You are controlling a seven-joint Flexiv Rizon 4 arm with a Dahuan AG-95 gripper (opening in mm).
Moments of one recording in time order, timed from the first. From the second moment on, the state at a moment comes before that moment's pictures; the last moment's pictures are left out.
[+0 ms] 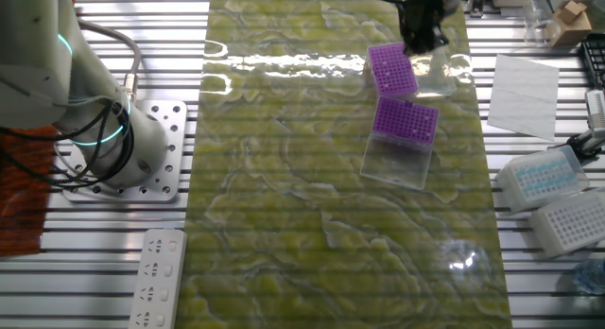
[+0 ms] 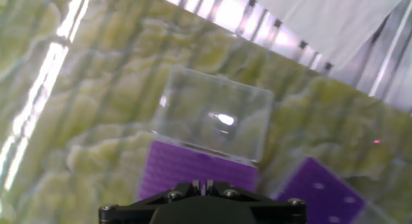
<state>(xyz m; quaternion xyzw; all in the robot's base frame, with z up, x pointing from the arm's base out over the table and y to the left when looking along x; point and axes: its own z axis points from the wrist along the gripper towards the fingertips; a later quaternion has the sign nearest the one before) 0.563 0.174 0.104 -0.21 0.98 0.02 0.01</state>
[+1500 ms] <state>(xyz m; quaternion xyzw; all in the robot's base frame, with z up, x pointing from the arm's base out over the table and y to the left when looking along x) 0.548 0.211 0.076 -0.17 0.99 0.01 0.02</state>
